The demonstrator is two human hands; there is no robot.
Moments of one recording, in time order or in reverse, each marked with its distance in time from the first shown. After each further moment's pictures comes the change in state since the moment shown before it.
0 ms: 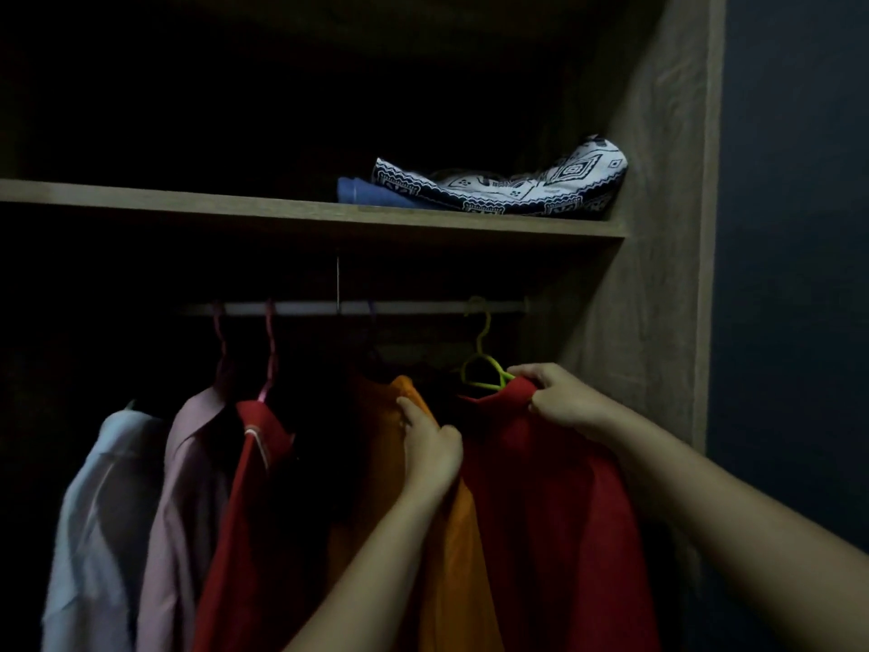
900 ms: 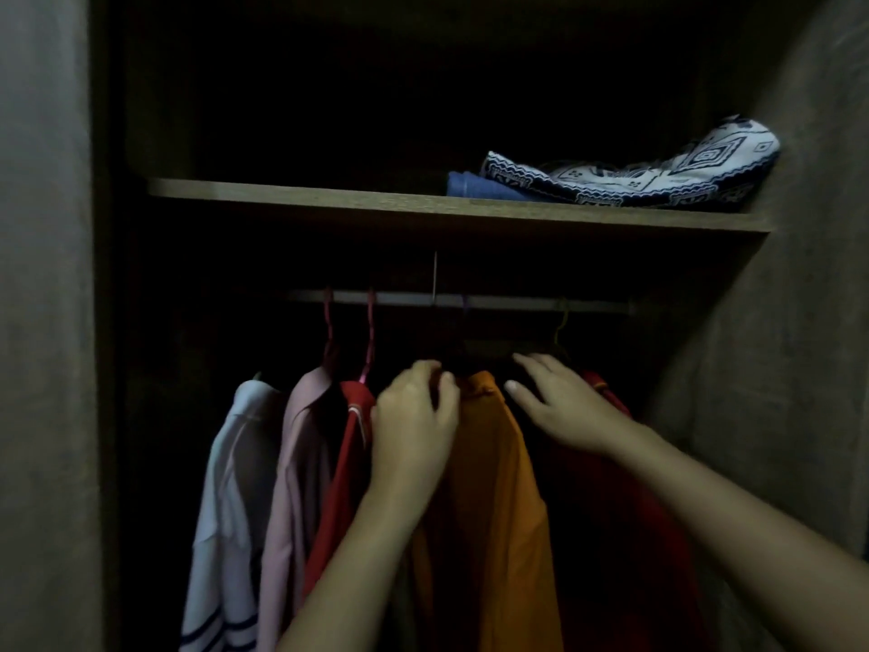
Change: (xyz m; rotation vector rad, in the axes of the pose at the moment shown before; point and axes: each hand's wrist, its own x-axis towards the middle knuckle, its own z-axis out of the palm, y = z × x) left_hand -0.036 -0.005 -0.112 0.340 0.589 0.487; right_hand 0.033 -0.033 0.074 -0.508 0.028 -0.366
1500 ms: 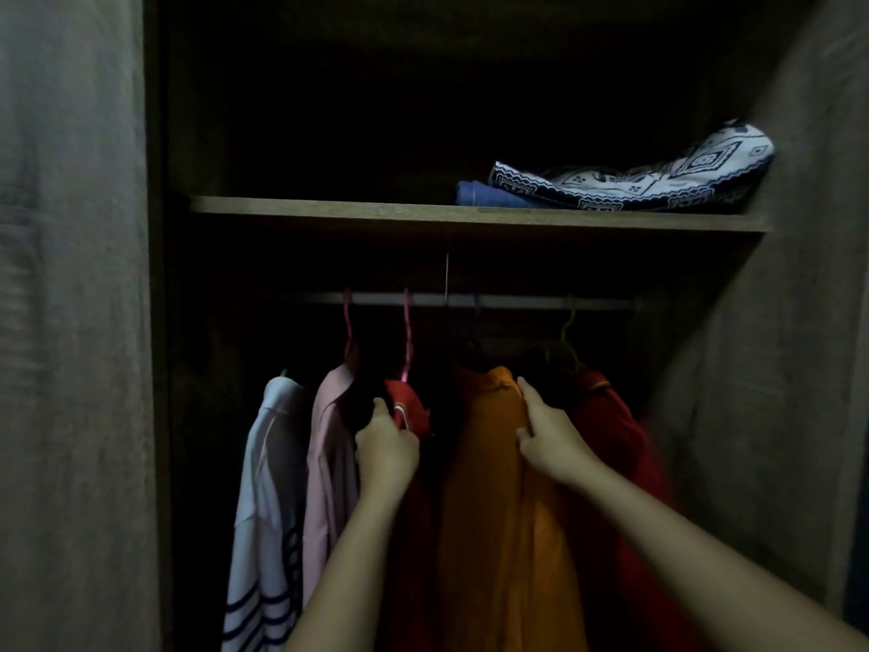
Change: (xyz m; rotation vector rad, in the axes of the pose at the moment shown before) left_hand -0.009 -0.051 0.004 -0.011 -0.263 -0.533; right_hand -0.029 -0.026 0.035 0.343 -0.060 0.211
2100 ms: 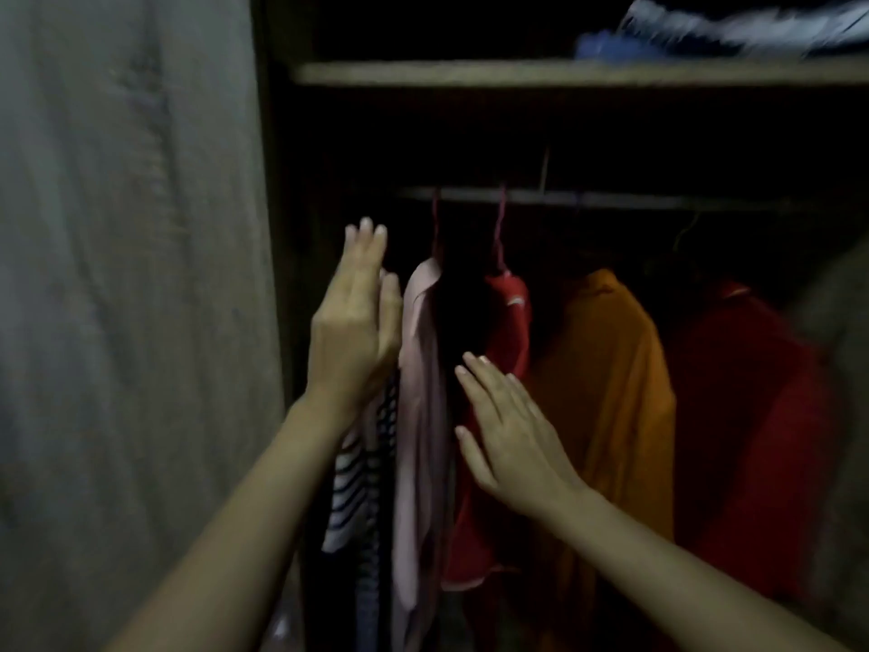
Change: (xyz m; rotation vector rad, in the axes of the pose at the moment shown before) left_hand -0.036 -0.038 -0.114 0.133 0.584 0.852; right_hand -0.079 -0.032 0.127 -0.273 0.281 -0.782
